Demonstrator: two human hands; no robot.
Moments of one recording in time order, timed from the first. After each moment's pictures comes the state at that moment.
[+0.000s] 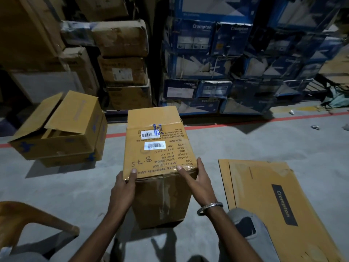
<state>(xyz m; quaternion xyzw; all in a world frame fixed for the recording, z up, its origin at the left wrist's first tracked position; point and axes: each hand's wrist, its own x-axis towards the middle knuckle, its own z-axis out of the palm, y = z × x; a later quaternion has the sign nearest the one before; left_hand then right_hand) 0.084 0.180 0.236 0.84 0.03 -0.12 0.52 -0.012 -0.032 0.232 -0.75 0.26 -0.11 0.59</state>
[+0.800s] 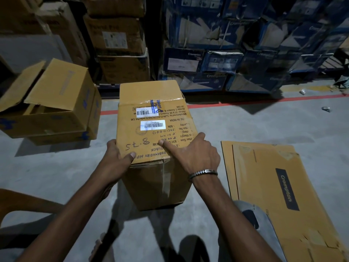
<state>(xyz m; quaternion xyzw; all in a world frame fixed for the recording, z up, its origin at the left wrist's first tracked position) 0.138 0.172 0.254 0.83 -0.01 -0.22 0.52 0.060 -0.032 0.254 -0.89 0.40 -0.06 0.20</state>
